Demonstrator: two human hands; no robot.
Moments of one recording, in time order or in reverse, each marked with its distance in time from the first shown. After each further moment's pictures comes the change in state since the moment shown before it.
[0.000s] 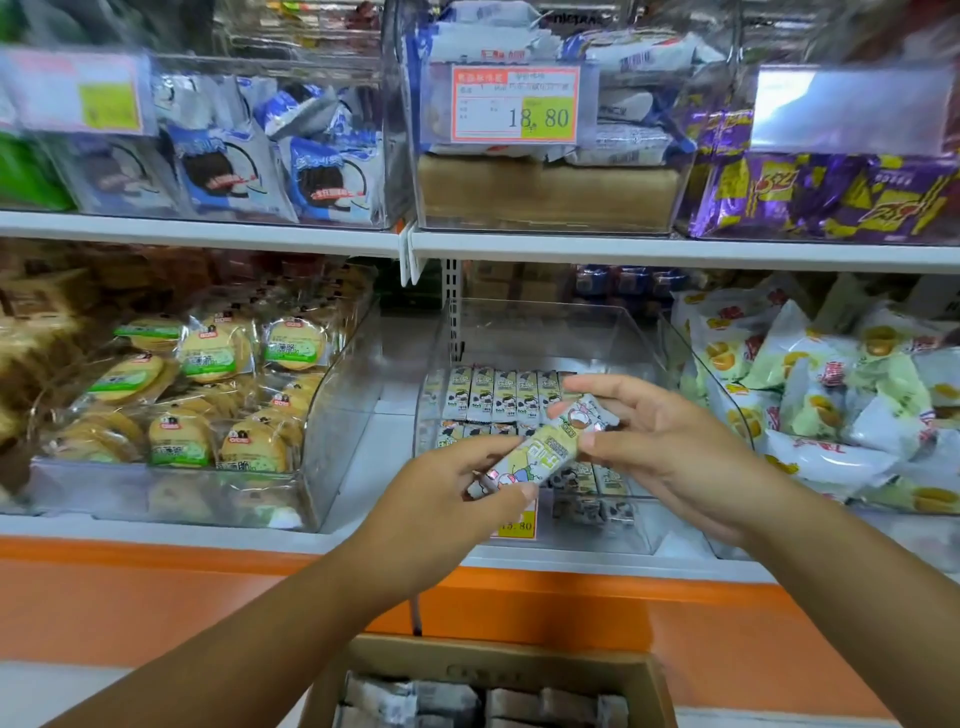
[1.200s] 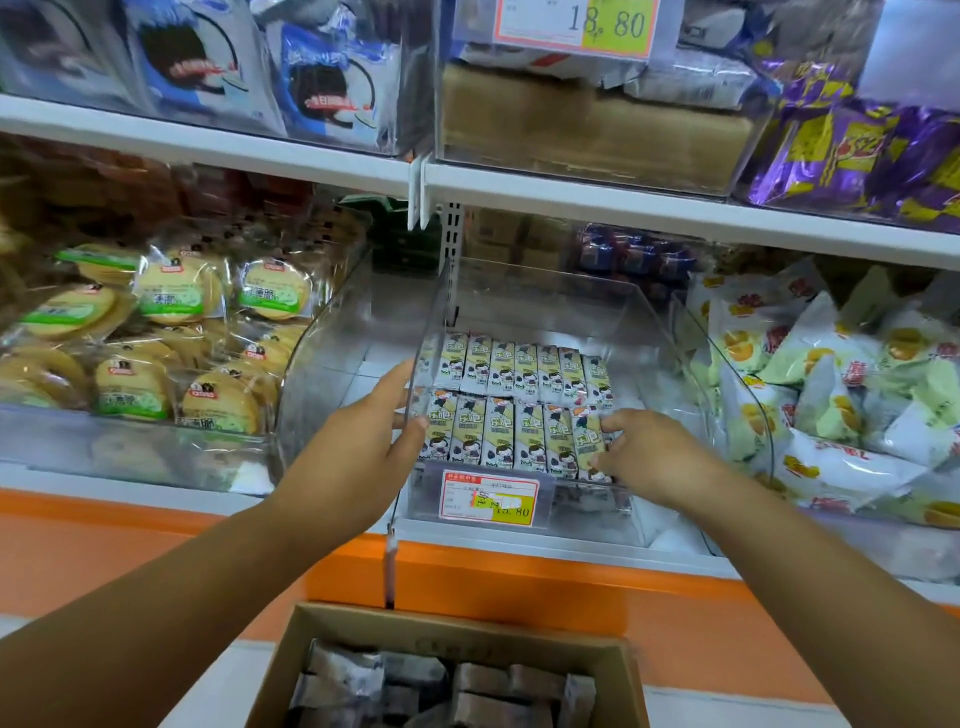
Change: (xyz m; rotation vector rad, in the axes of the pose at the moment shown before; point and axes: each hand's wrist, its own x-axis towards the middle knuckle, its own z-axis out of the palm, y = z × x) left_hand 0.019 -0.048 -0.037 0.418 0.247 -0.038; right_hand 0.051 0.040 -0.009 -1.047 0.161 0.393
